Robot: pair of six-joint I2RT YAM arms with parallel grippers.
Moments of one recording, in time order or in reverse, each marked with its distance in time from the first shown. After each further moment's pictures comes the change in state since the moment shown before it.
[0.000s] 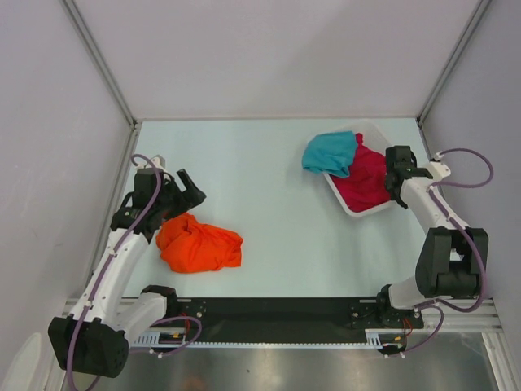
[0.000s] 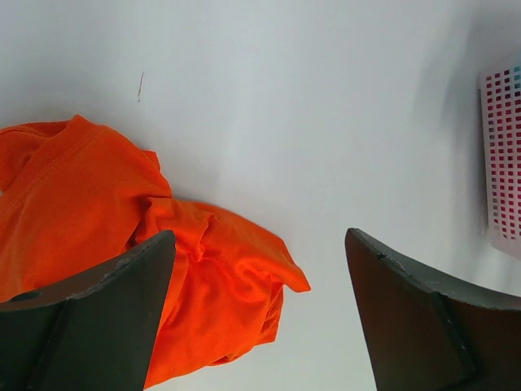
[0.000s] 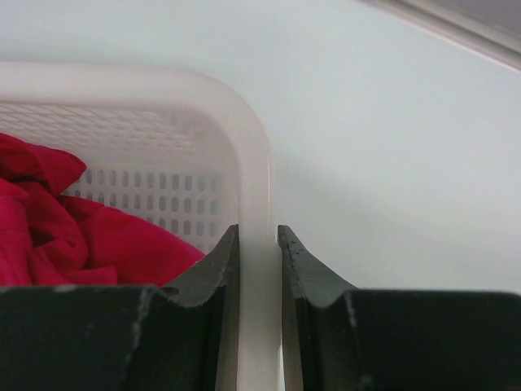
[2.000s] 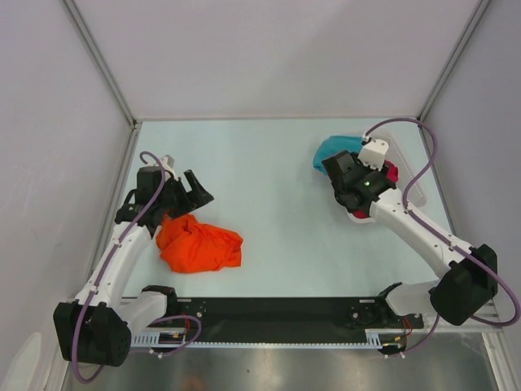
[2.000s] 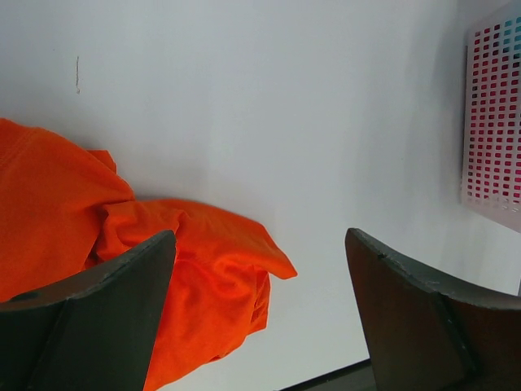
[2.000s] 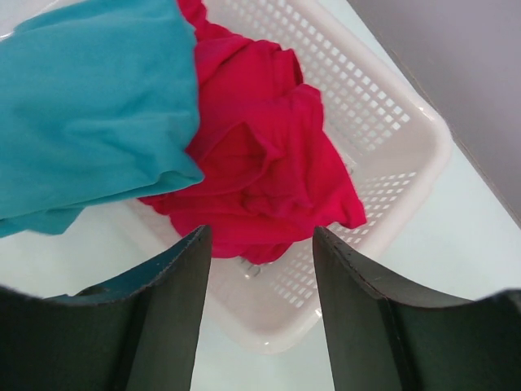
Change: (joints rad) left arm 0.037 0.074 -0.027 0.066 0.188 0.053; right arm 0.560 -0.162 0.102 -0.125 0.315 -0.214
